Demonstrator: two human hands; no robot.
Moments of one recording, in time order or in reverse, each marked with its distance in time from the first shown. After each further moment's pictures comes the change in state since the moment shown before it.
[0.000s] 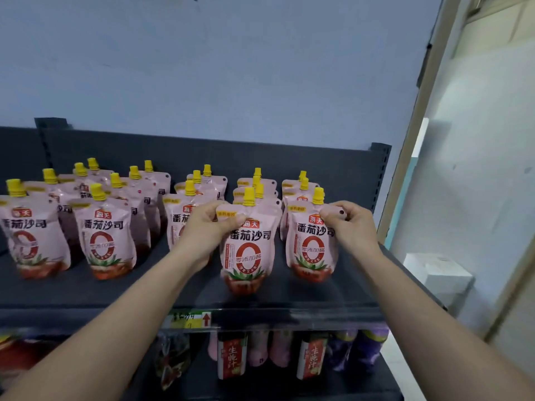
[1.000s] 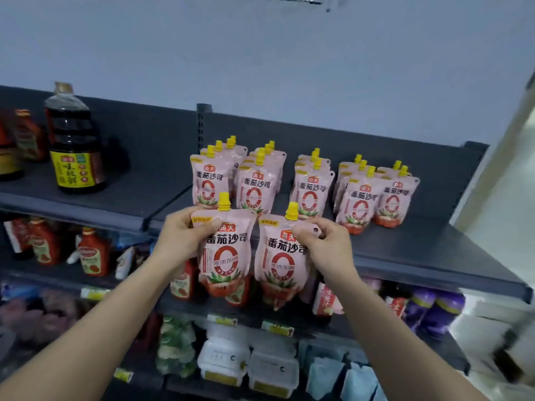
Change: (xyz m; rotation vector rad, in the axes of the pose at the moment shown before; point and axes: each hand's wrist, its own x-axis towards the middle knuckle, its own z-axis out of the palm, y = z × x) left_hand -0.186 0.015 -0.253 0.074 0.276 0.028; right_hand -0.238 -0.081 0.181 0.080 -0.291 -0.075
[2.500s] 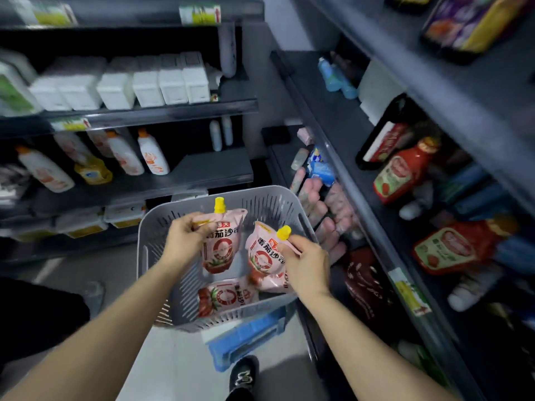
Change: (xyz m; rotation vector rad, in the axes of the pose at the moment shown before) left_hand -0.144 -0.243 -0.566 0.263 1.205 -0.506; right_hand -0.157 0.113 0.682 -0.232 -1.079 -0.115
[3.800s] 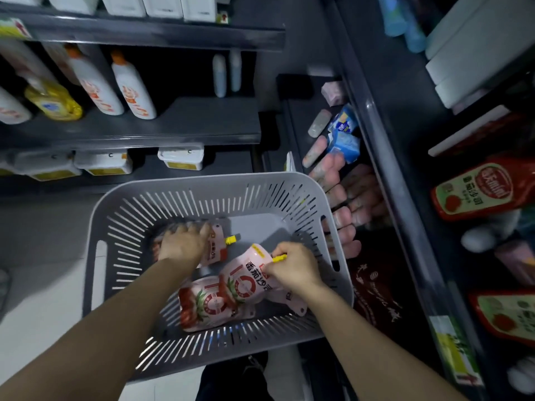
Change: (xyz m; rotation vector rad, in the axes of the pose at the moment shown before) left_hand 0.081 -0.133 0.031 1.598 -0.478 -0.065; right_hand 0.083 0.051 0.087 -0.389 -0.565 0.298
